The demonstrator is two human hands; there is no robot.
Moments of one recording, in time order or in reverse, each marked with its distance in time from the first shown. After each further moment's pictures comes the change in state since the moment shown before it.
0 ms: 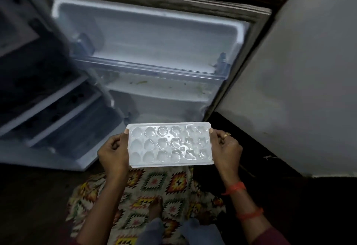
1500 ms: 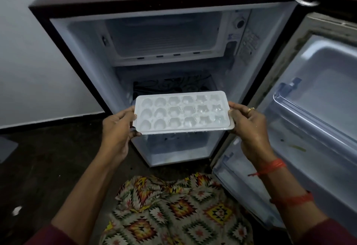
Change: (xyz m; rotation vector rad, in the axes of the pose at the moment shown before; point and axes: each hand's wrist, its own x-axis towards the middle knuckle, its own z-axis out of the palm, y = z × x) left_hand 0.208 0.044 -0.260 -0.367 0.366 -0.083; right_hand -0.032 -0.222 0.340 0.297 -0.833 -0.093
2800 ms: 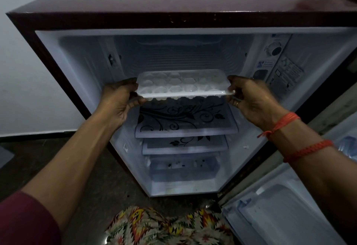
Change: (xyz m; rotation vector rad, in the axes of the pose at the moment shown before) left_hand 0.151 0.070 0.038 -0.109 -0.043 0.072; right_hand 0.152 -0.082 0.098 0.179 -0.171 0.084
